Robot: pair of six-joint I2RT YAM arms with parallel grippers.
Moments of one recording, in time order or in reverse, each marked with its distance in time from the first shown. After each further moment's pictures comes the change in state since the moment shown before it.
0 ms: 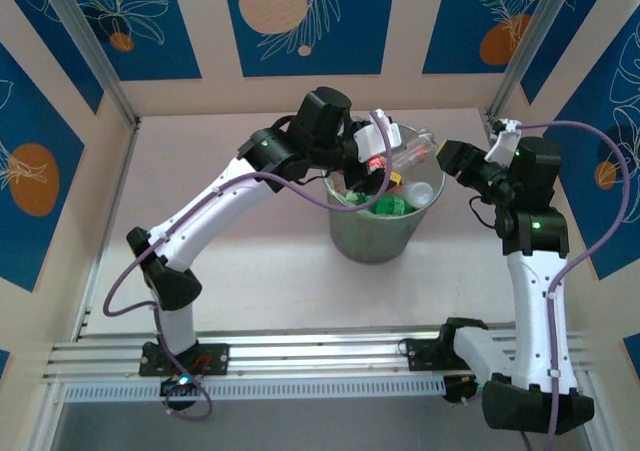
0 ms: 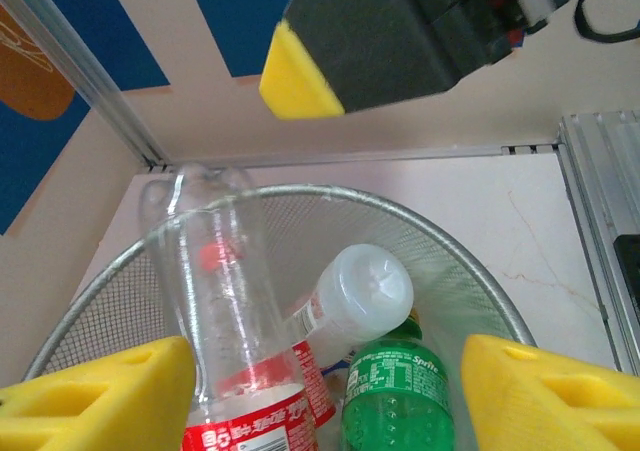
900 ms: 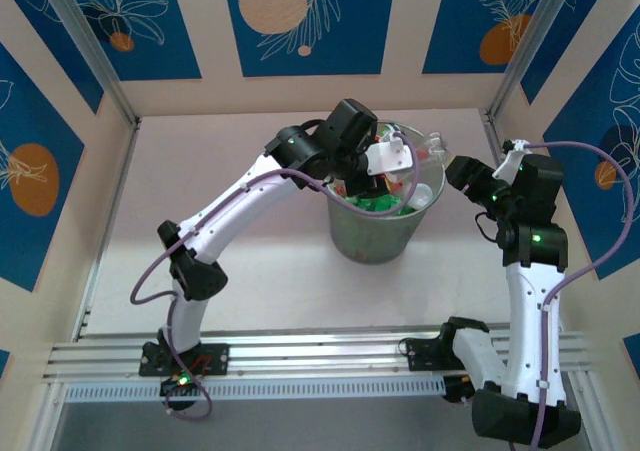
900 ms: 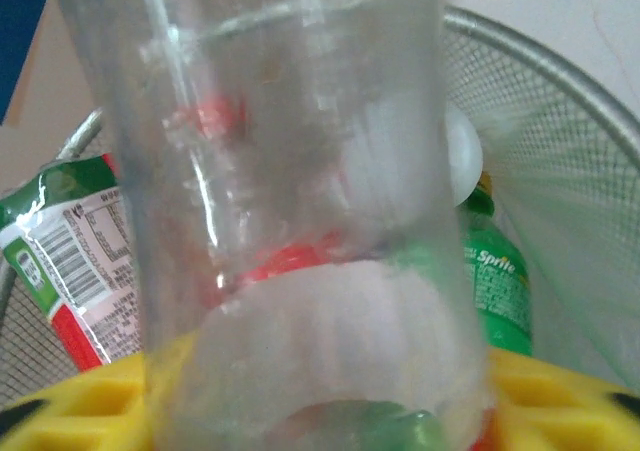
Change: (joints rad) left arm -0.050 0.168 0.213 -0.304 -0.245 0.159; right arm -0.105 -0.076 -0.101 -0.085 0.075 -0.023
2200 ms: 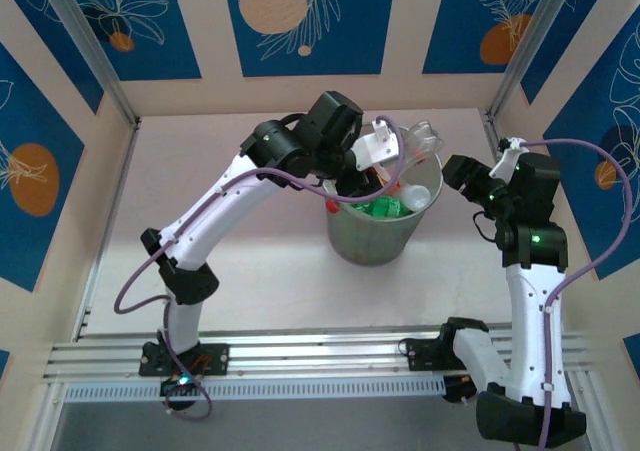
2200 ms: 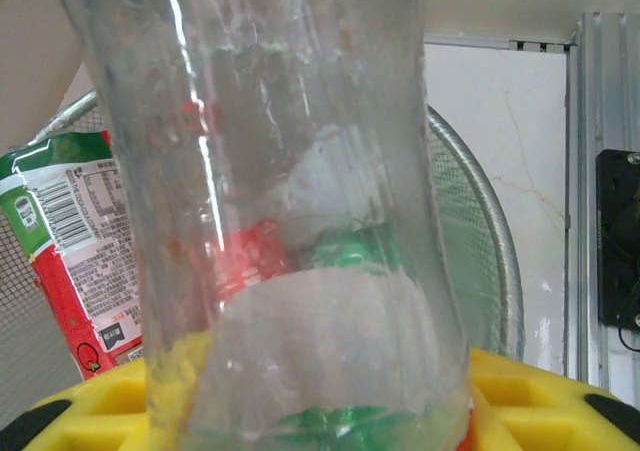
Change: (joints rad) left arm -0.003 -0.058 0.076 -0.128 0.082 -0.220; right arm 0.044 -0.001 0.016 -0.004 0.031 -0.007
